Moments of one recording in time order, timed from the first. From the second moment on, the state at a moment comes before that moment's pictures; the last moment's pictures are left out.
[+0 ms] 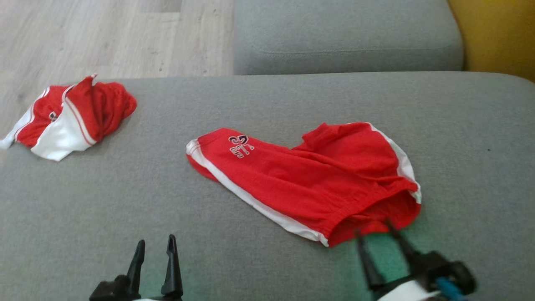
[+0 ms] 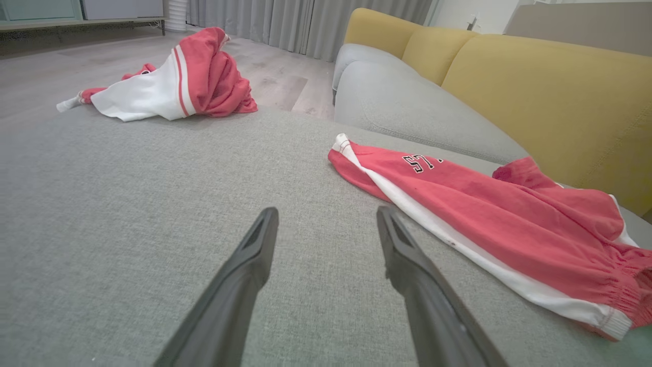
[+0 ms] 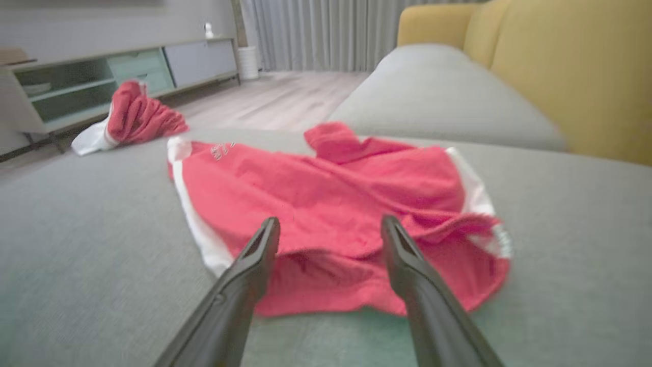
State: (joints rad) left arm 0.13 0.13 -0.26 0.23 -0.45 0.06 -0.21; right arm 0.12 -0.04 0.20 0.24 0.03 0.12 -0.21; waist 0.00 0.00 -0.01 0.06
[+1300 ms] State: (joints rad) left arm 0.10 0.13 -0.30 0.24 -0.45 0.06 -0.21; right arm -0.09 -0.05 0.31 0.58 0.08 0.12 -0.20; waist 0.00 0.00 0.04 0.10
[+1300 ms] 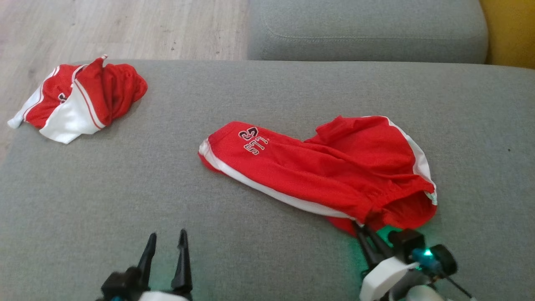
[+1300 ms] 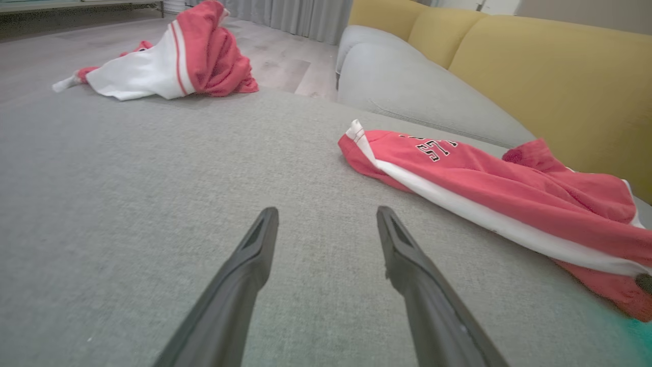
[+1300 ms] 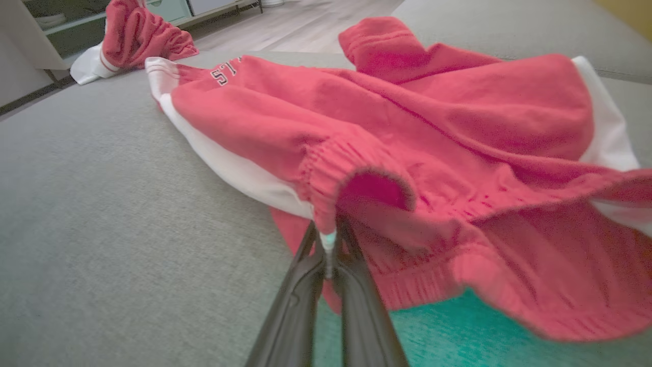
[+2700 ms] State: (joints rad) left arm -0.41 0.16 -0.46 0.61 -0.41 -0.08 0.09; right arm -0.10 -0.05 0.20 0.46 -0.02 0.12 -0.14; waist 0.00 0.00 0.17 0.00
